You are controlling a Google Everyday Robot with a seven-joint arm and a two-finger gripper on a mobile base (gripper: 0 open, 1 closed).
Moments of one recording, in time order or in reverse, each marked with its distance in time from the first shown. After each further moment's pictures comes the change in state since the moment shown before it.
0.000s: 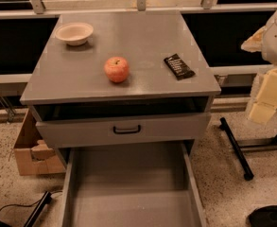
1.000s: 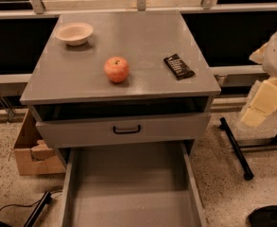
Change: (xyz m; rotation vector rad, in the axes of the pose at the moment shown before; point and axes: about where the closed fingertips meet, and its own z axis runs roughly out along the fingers) arm 0.022 -0.010 0.030 0.027 -0.028 0.156
